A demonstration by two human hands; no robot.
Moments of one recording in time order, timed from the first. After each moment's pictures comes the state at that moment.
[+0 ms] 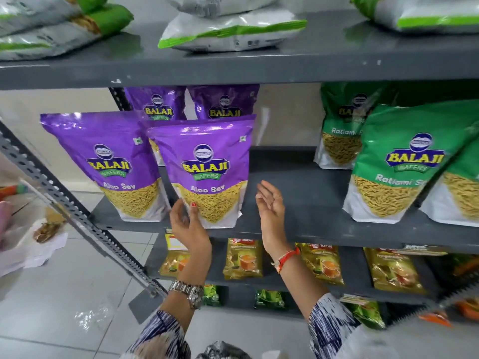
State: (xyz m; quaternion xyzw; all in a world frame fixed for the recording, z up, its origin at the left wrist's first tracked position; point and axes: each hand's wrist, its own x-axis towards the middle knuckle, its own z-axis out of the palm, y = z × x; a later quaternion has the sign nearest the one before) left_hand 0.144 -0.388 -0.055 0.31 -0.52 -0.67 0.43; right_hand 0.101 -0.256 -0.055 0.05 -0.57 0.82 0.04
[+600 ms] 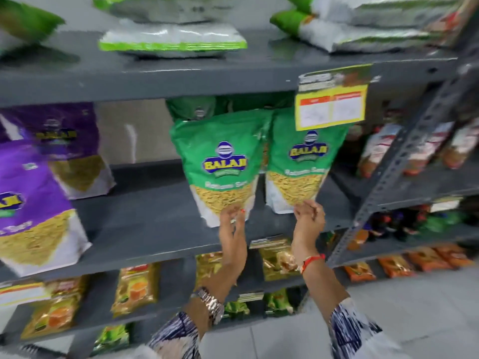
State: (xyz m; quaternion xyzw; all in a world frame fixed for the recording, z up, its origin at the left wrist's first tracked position) left_hand 0.105 0.000 -0.051 0.02 -0.66 -0.73 0.18; right_hand 0.063 0.135 -0.062 -0.23 -0.50 0.78 0.30
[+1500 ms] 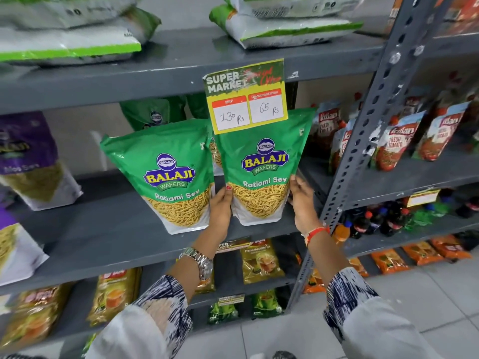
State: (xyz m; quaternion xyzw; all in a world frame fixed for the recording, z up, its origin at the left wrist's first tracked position) left_hand 0.018 0.082 -0.043 0.10 -0.65 -0.75 0.02; right_hand 0.010 0.260 -0.048 -0.14 -0.59 0.79 0.12
